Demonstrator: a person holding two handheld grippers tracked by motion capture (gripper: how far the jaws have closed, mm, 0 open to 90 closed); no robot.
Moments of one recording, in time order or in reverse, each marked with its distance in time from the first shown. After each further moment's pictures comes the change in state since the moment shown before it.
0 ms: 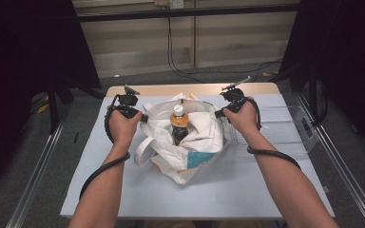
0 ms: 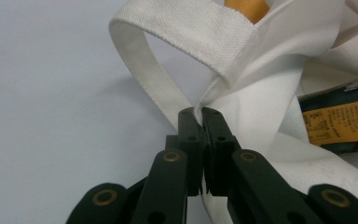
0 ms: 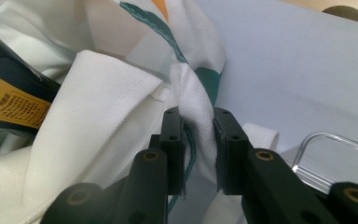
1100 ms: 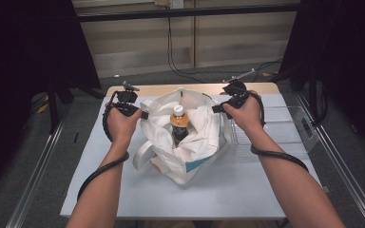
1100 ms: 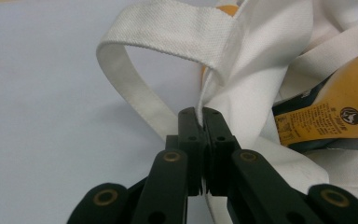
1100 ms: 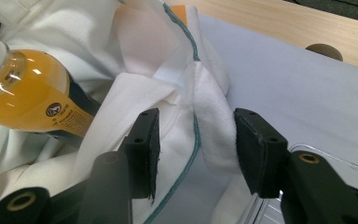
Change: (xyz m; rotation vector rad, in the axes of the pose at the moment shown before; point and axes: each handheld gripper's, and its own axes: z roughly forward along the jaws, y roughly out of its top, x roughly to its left) left arm -0.015 0.004 -0.021 -0.047 0.004 0.027; right arm 0.019 0.012 -0.037 -0.072 -0.013 -0.032
